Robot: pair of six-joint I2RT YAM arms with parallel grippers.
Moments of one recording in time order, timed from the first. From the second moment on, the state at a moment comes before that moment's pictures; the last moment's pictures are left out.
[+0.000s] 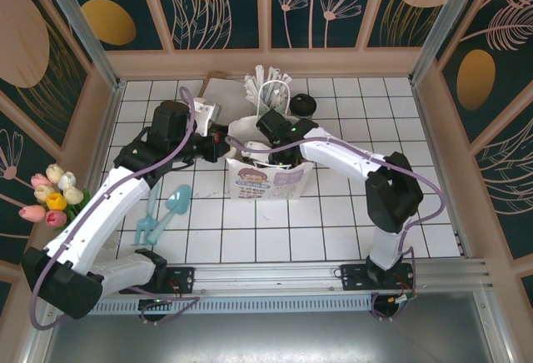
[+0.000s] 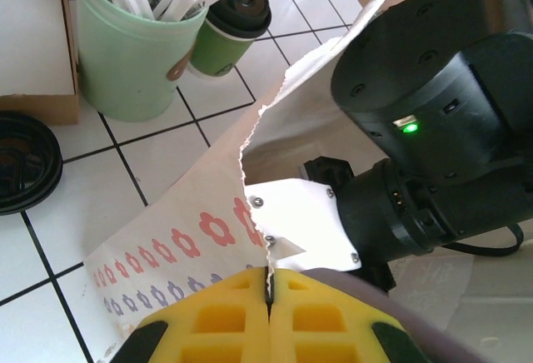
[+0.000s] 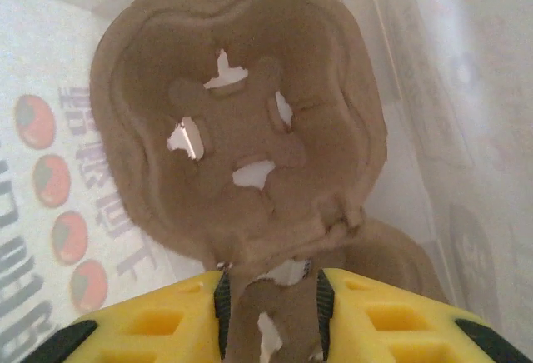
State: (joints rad) left arm -0.47 1.17 1.15 -0.59 0.40 -0.34; right arm 0.79 1.83 1.47 -0.88 -0.23 -0.52
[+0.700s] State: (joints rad) left arm -0.46 1.20 1.15 -0.61 0.38 -0.34; right arm 0.79 1.90 1.43 -0.78 -0.09 -0.57
